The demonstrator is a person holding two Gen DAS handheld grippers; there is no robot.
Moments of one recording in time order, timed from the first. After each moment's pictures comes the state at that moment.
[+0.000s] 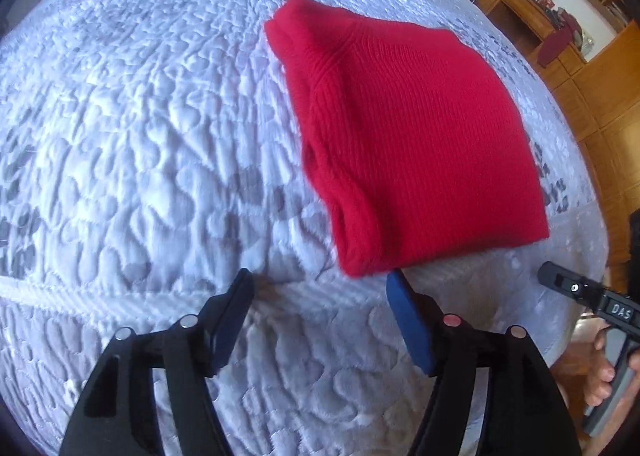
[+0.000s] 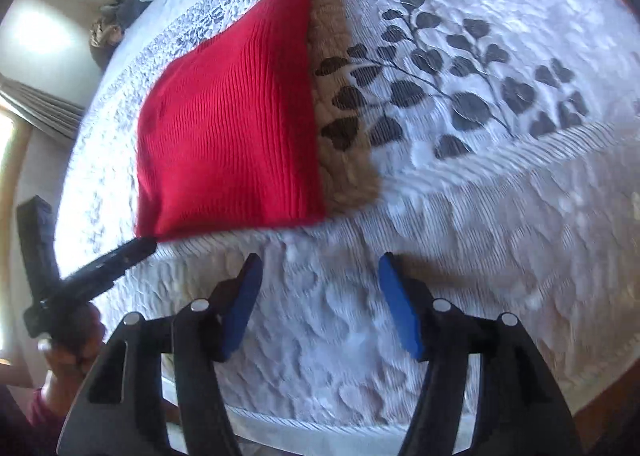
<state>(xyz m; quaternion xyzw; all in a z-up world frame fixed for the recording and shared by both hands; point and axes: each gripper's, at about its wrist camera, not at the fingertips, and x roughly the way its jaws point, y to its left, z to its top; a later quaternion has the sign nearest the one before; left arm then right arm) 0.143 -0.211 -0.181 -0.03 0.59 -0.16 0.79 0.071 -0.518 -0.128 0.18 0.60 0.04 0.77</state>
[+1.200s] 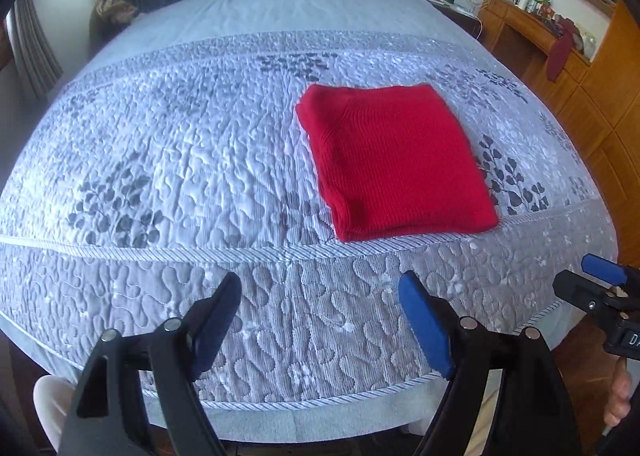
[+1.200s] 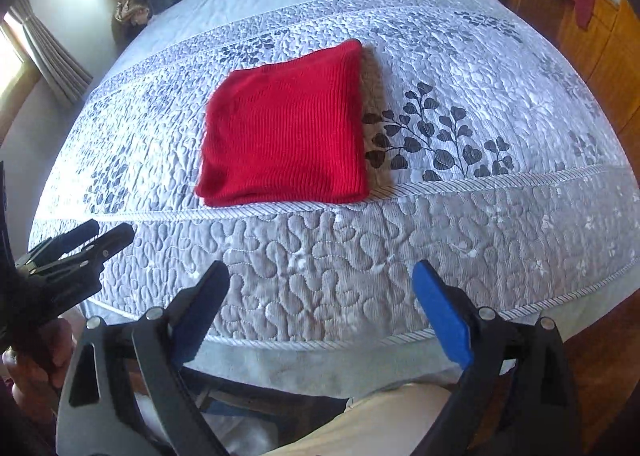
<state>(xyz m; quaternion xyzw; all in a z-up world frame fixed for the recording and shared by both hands) 0.060 -0.209 -0.058 0.02 0.52 -0.10 0.85 0.009 -0.467 -0.015 0.08 0.55 0.04 0.83</state>
